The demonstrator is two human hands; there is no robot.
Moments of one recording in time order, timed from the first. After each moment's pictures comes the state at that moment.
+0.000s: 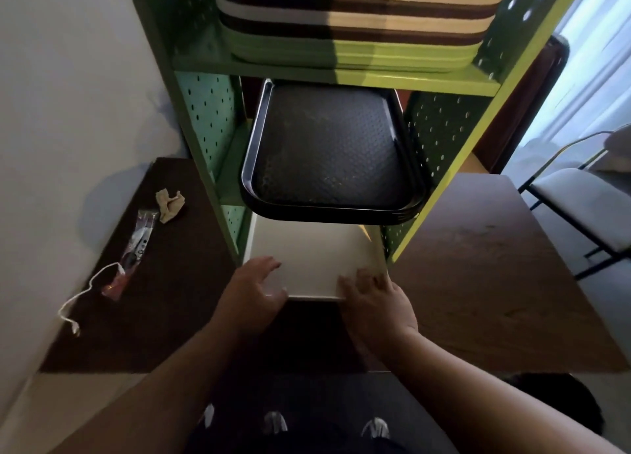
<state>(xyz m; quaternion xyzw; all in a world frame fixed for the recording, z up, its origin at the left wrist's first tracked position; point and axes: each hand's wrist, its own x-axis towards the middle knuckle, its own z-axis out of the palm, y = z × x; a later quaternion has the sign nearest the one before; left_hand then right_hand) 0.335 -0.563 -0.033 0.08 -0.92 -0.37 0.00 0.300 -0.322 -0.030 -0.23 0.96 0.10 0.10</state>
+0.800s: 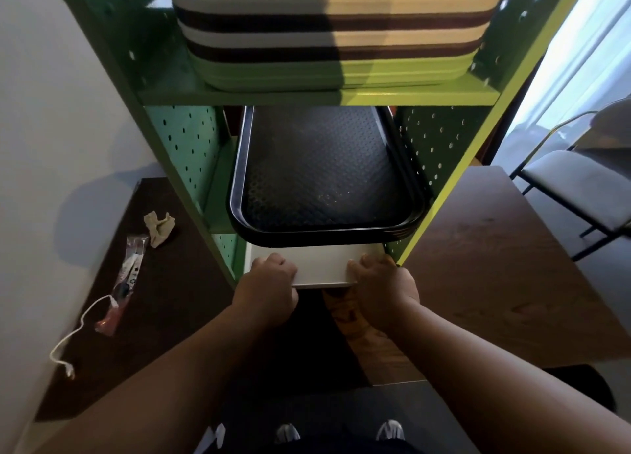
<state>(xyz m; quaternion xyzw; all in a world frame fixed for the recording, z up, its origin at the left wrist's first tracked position) 0.272 -0.553 -0.022 -0.03 -0.99 -0.11 -0.08 0.247 -0.331 -0.010 -0.19 0.98 0.05 0.10</state>
